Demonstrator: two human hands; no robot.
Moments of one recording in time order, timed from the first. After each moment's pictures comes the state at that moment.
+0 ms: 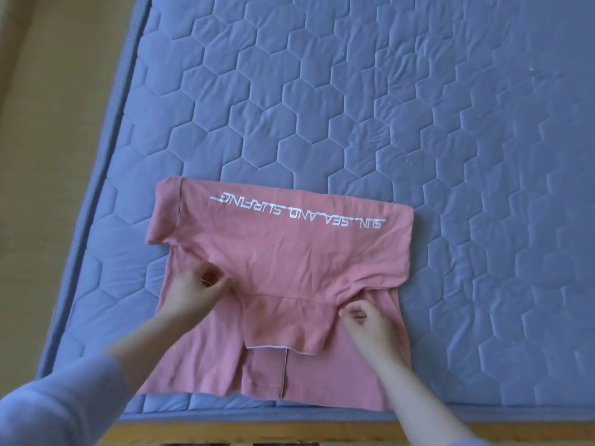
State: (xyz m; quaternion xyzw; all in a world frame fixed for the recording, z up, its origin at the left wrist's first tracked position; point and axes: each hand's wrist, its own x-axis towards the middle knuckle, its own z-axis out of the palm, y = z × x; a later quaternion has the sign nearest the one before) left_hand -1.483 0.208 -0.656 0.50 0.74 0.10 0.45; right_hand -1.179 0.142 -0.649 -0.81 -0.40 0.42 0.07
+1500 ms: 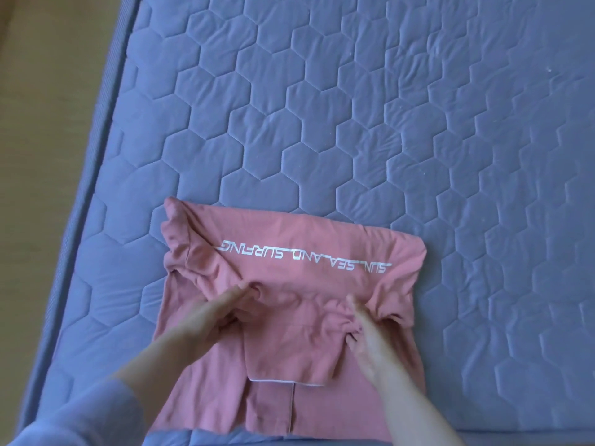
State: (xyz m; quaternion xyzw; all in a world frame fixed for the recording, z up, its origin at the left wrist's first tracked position) left_hand -1.474 0.219 -0.684 0.05 0.62 0.18 0.76; right_hand -1.205 0.177 -0.664 -0.69 0.03 0.63 0.35
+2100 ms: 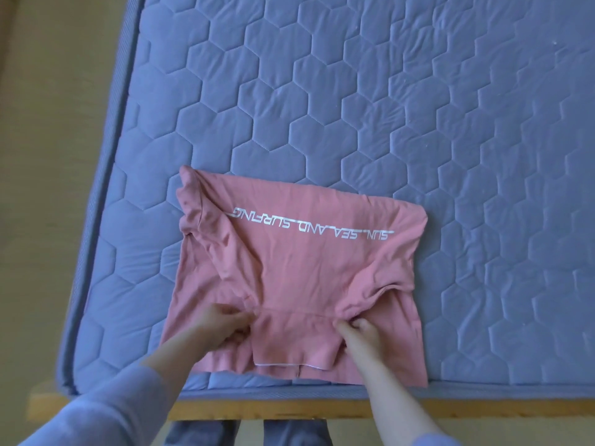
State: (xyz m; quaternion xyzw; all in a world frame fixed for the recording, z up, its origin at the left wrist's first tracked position) left_hand -1.478 0.155 -0.666 0.17 0.72 0.00 0.68; right_hand -1.223 0.103 -0.666 -0.85 -0.14 0.50 0.10
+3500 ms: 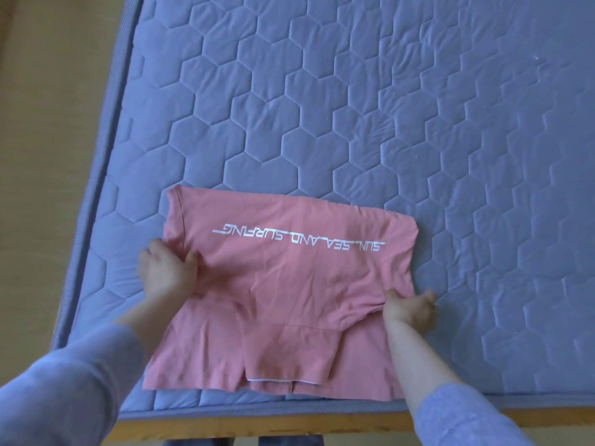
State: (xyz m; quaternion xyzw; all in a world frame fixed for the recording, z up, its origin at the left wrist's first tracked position) left_hand -1.511 0.243 -0.667 0.38 0.88 0.05 0.29; right_hand -1.156 0.177 -0.661 -0.97 -0.10 0.21 0.08
